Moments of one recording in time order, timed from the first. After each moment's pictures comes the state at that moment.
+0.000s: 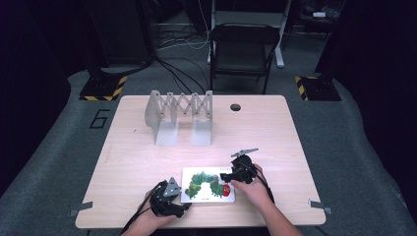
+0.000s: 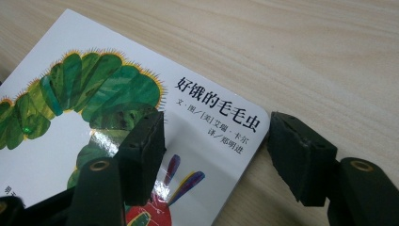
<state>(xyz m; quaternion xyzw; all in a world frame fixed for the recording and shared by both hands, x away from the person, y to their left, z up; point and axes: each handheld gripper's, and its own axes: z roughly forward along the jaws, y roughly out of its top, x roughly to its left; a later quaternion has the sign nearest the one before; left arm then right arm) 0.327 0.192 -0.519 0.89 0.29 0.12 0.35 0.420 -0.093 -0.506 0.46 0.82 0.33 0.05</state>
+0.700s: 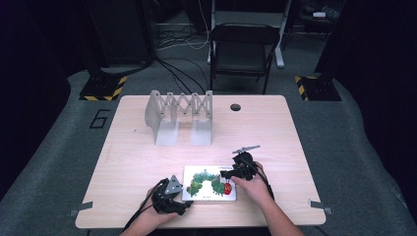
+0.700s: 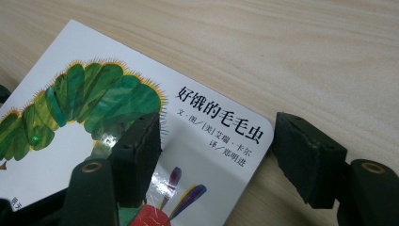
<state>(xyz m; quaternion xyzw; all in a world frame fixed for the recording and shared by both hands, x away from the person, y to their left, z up) 0.334 0.189 -0.521 0.88 0.29 0.12 0.35 0.430 -0.097 -0.506 0.48 0.81 0.34 0.03</state>
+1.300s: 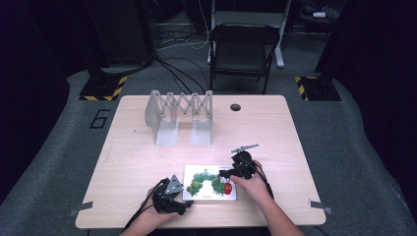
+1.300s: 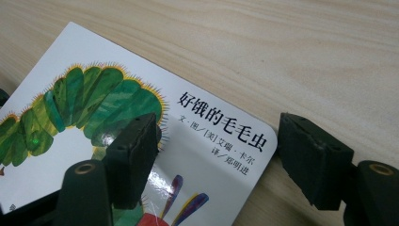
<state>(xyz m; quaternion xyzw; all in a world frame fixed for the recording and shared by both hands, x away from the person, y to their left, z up) 0.335 0.188 -0.522 0.88 0.29 0.12 0.36 0.434 -0.094 -0.506 0.48 0.81 0.33 0.04</state>
